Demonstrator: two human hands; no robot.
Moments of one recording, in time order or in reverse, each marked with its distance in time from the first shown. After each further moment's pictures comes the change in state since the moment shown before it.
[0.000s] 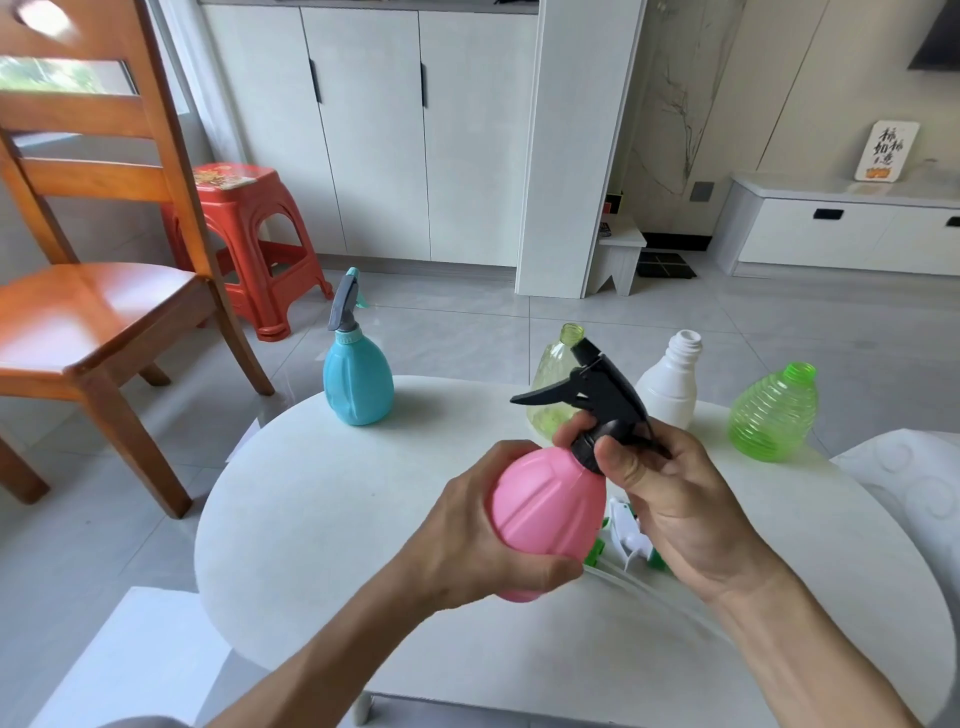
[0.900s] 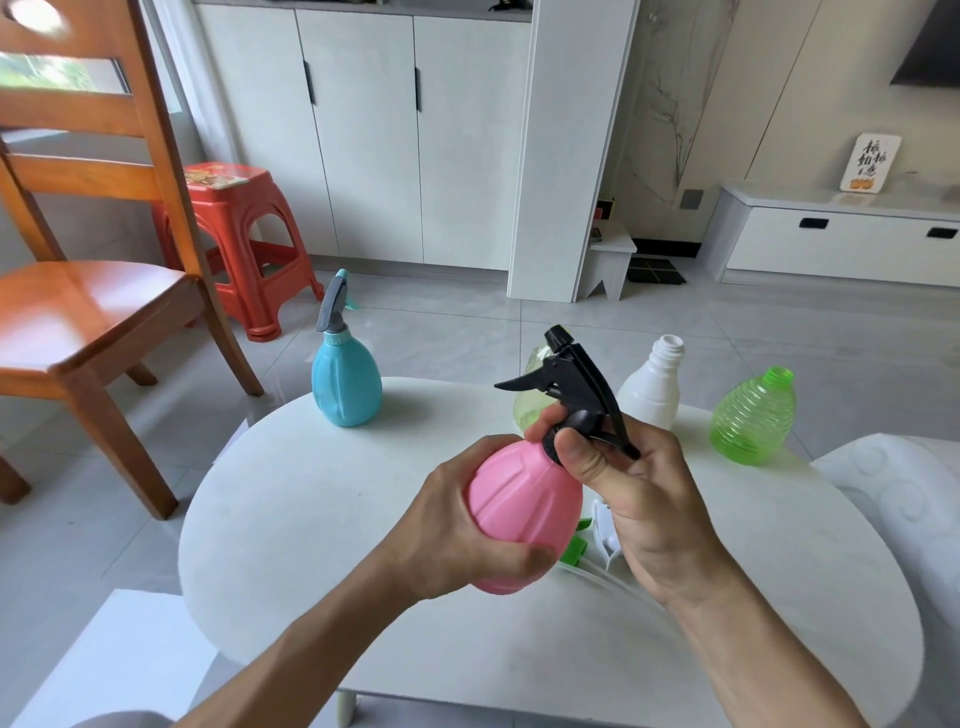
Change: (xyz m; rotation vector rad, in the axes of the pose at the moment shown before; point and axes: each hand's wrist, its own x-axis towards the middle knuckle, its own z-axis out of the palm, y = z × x) left_hand 0.001 0.007 0.000 -0.124 -0.005 0.031; right_hand -0.005 -0.009 0.026 -0.132 0.118 -0.137
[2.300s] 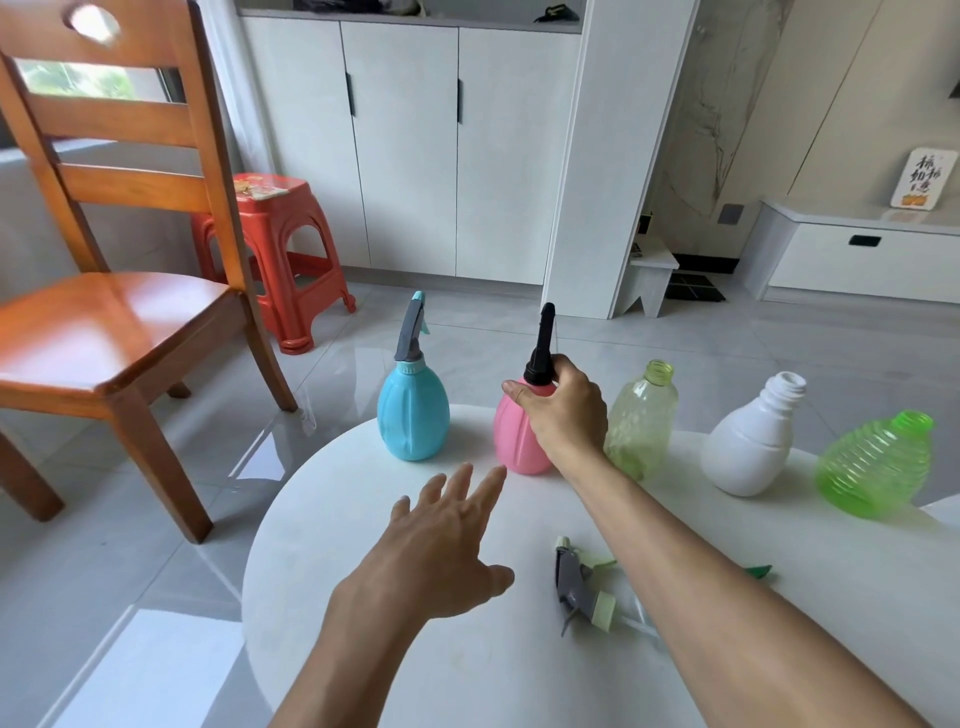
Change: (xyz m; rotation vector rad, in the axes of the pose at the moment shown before) left_hand 0.010 -0.027 -0.099 1.031 -0.237 -0.411; right_hand 0.171 0.141 0.080 -0.914 0.378 0.141
